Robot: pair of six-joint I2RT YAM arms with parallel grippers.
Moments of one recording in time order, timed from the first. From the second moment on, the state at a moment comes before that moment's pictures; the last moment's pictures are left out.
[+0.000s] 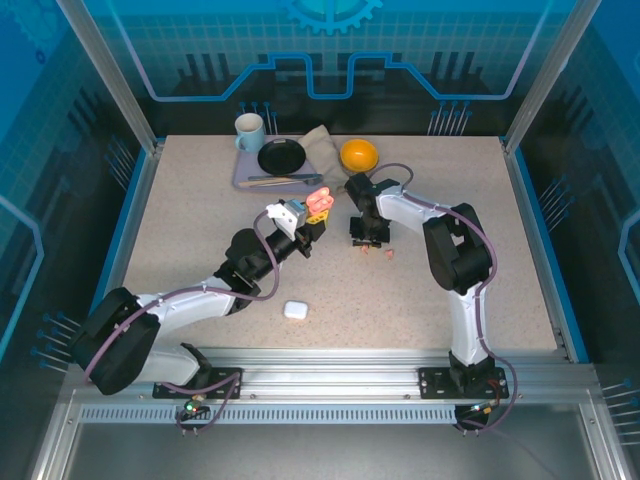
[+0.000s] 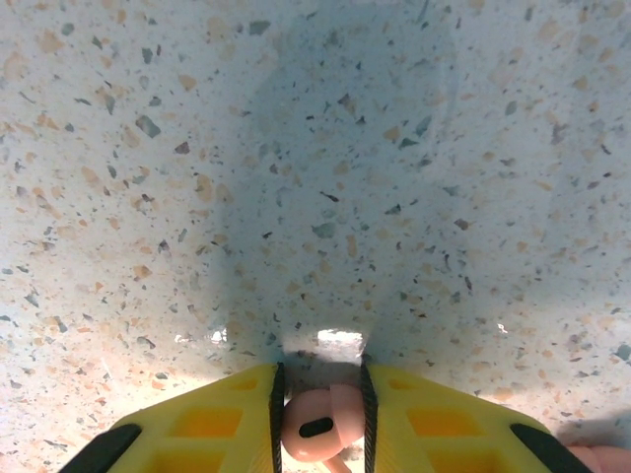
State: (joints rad) left arm -0.64 1.34 0.55 0.91 0.10 -0.04; right arm 0.48 2.11 1.55 -0.90 -0.01 0.59
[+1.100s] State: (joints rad) left arm -0.64 1.34 0.57 0.91 0.11 -0.04; right arm 0.48 2.05 1.48 -0.87 -0.01 0.61
